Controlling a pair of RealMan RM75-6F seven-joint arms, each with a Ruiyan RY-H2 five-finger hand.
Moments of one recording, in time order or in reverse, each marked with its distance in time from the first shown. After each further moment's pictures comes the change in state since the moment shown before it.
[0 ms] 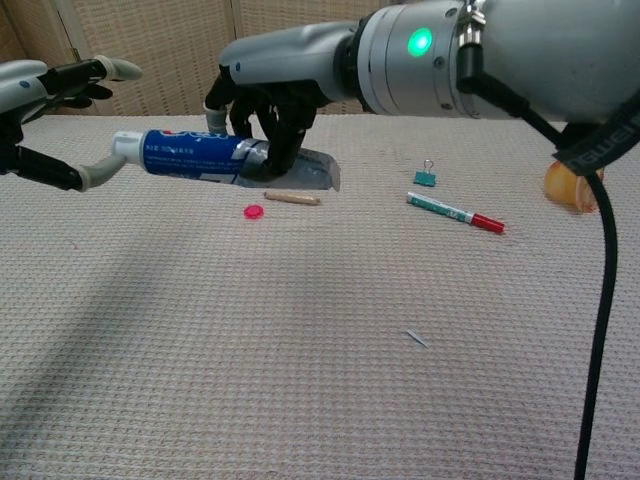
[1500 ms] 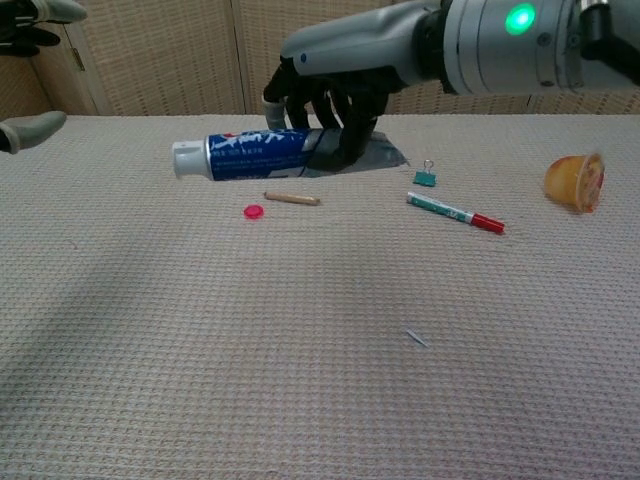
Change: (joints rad) left arm 0.072 0.114 0.000 -0.010 0.183 0.042 -0.155; right arm -0.143 0.114 0.056 -0.071 -0.062 -0.081 -0.124
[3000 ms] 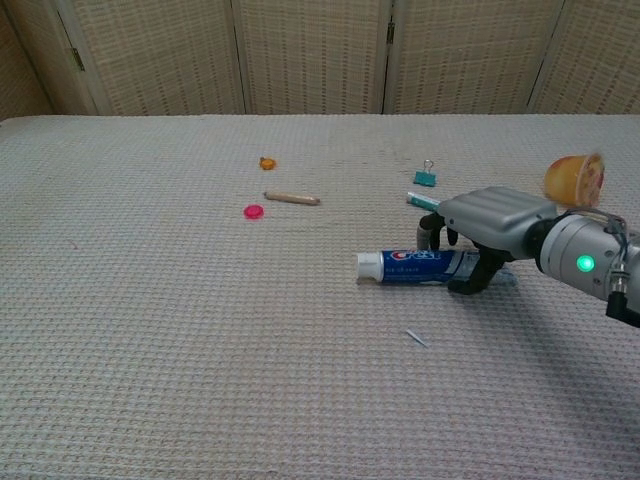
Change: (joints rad) left arm 0.305 0.145 0.144 0.198 0.016 0.239 0.134; right arm -0.407 -0.354 -0.120 0.566 -0.310 0.067 0.152
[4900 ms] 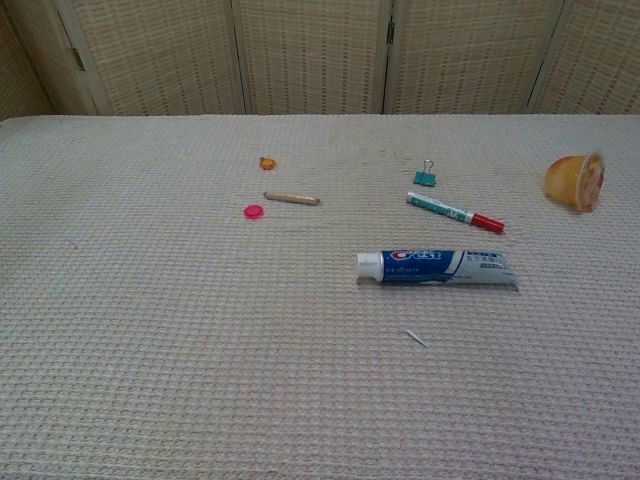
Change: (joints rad) left arm -0.039 -0.016 -0.017 -0.061 -0.019 -0.024 0.105; right arm -0.568 0.601 -0.087 -0.310 -0.511 0.538 0.622
